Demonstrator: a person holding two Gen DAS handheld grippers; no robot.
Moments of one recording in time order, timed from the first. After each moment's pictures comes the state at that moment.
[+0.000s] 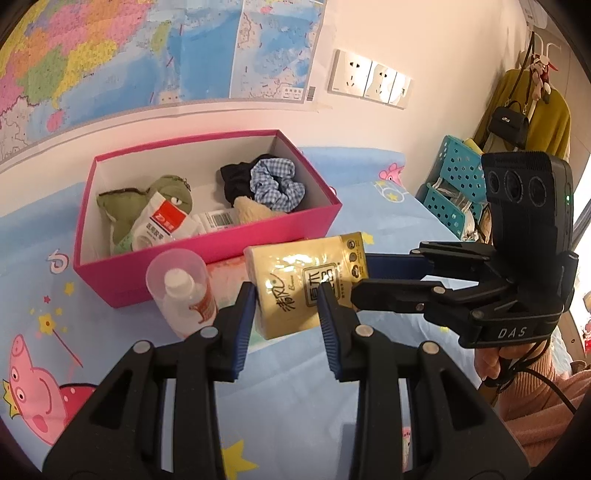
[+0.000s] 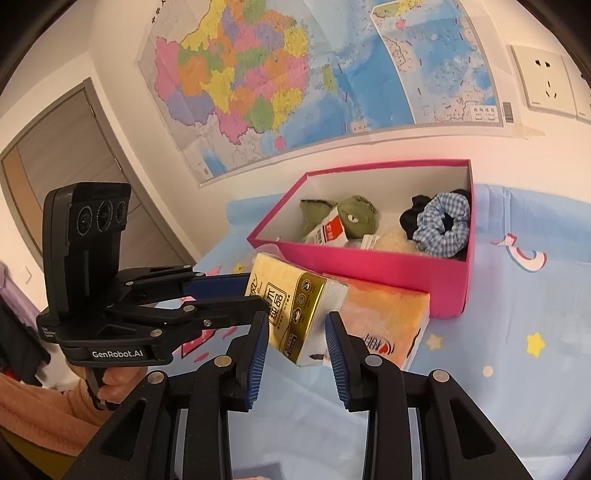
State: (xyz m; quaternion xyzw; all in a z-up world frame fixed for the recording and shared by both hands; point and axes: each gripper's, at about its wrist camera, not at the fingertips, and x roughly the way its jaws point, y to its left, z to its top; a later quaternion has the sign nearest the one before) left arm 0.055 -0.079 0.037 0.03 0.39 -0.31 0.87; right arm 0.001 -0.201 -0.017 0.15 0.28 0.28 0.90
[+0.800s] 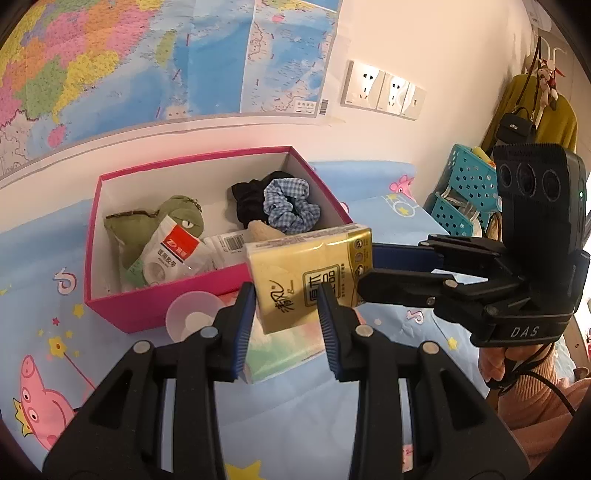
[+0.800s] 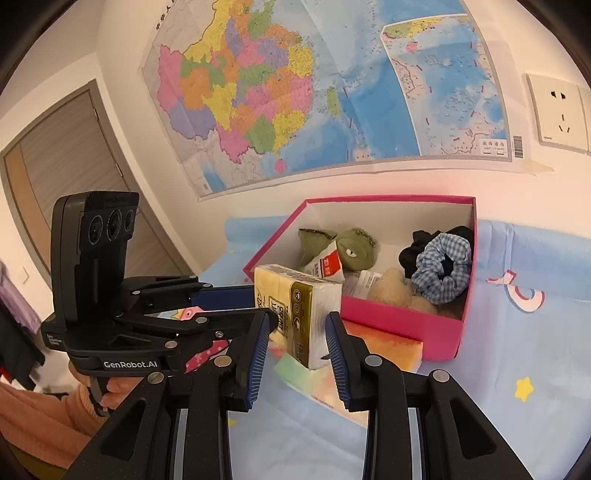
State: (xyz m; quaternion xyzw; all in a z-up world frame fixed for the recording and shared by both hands) left arm 0.081 -0.079 0.048 0.04 0.38 -0.30 0.87; right arm 0.023 -0.203 0.004 0.14 0.26 0.28 0.91
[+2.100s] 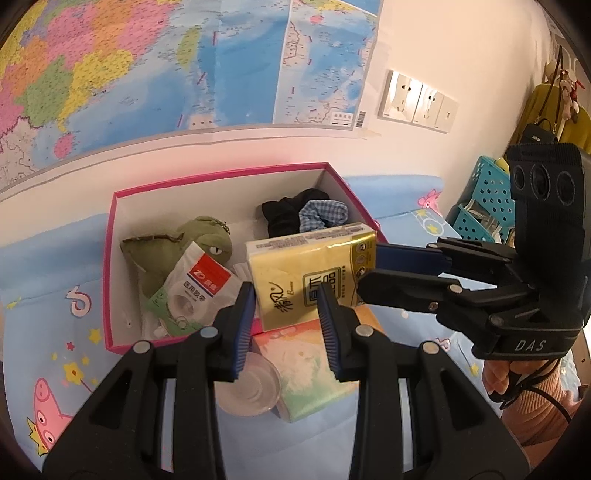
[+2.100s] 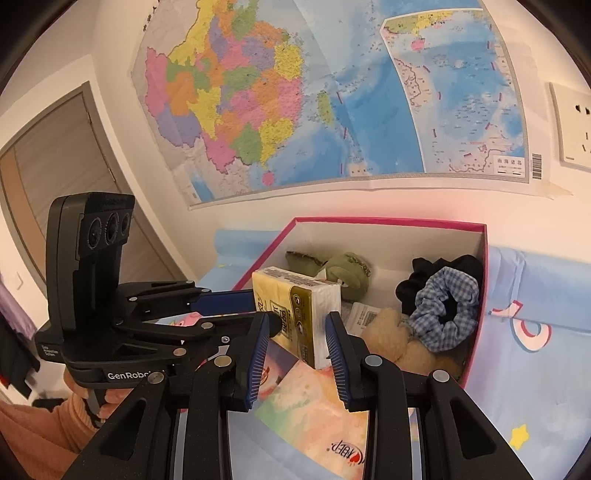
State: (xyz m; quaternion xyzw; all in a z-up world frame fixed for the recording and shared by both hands) left arm 0.125 -0.077 0.052 0.03 0.39 -0.26 0.88; right arm 0.073 -0.199 0.016 0.14 0.25 0.27 0.92
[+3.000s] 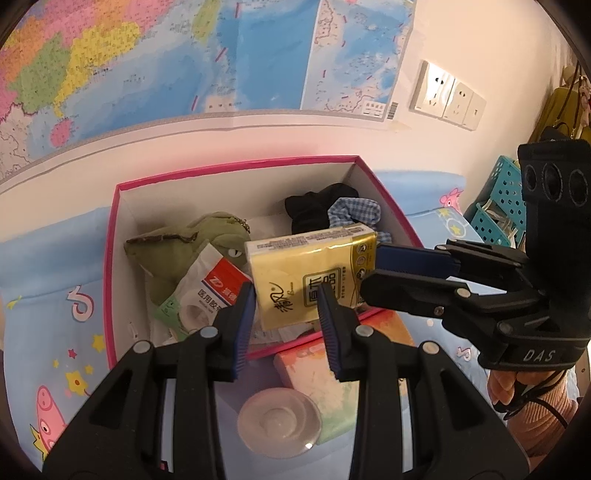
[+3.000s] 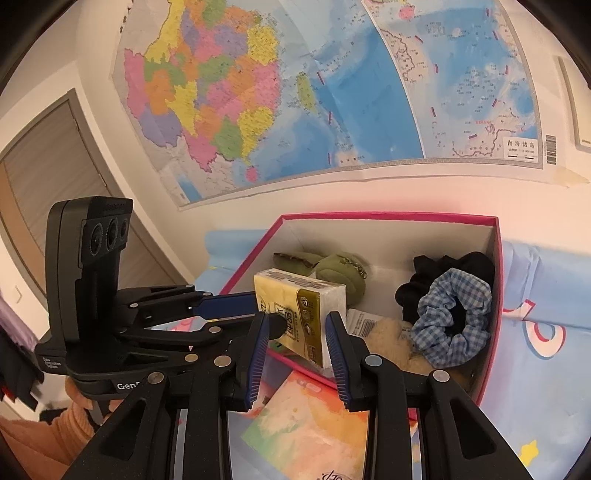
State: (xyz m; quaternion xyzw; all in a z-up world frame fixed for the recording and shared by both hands) left arm 0.163 -0.079 0.035 0.04 0.42 -0.24 0.88; right arm 0.109 -0.197 0.008 0.16 0.28 0.27 0.91
